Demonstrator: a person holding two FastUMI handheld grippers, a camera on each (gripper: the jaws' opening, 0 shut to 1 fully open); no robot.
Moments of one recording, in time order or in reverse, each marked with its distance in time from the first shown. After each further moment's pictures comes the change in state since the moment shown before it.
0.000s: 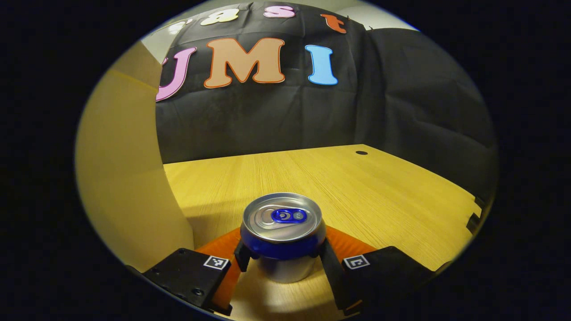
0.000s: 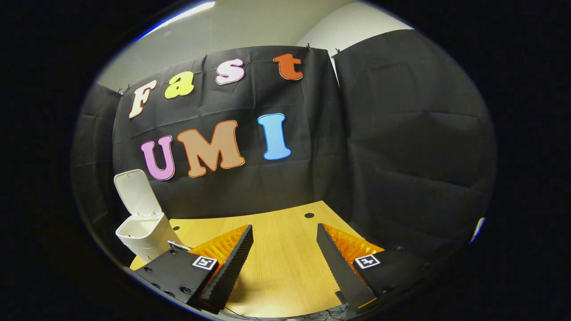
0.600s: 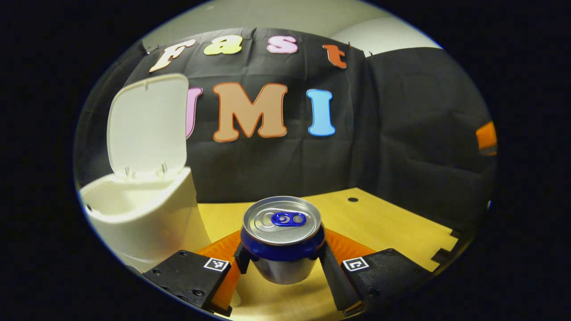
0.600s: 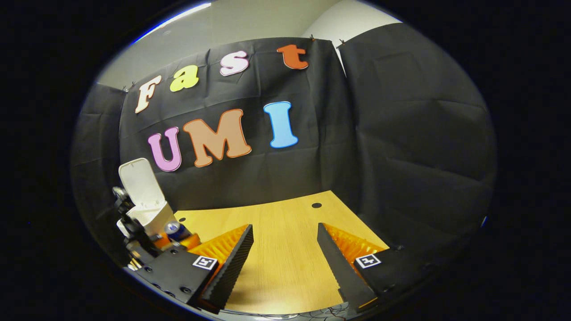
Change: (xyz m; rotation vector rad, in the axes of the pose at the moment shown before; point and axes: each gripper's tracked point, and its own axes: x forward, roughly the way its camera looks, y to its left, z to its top) left arm -0.100 0.007 0.173 0.013 -0.242 -0.021; right arm 0.016 -0.006 -0.038 -0.011 0.068 0.086
